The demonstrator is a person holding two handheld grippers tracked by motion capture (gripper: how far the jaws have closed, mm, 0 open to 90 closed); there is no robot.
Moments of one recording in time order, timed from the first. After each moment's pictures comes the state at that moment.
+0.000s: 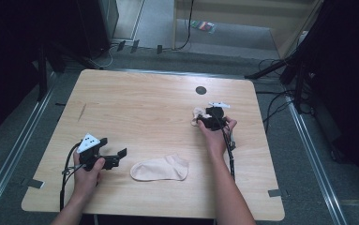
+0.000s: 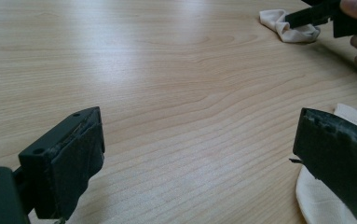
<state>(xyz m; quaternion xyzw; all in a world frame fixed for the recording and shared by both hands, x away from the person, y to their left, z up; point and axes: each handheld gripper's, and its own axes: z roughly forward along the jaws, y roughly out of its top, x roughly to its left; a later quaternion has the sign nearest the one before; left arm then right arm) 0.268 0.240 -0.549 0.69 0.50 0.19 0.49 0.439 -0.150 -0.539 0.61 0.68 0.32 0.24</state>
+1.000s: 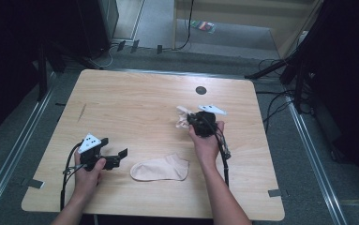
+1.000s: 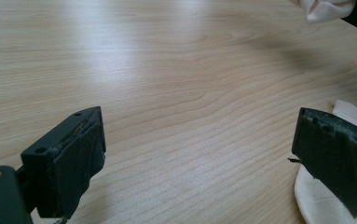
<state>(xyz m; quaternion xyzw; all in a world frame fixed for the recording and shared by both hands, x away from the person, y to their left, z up) 0.268 0.237 -0.549 0.70 0.49 0.19 0.49 0.379 -0.108 -0.492 0.53 0.70 0.44 0.18</state>
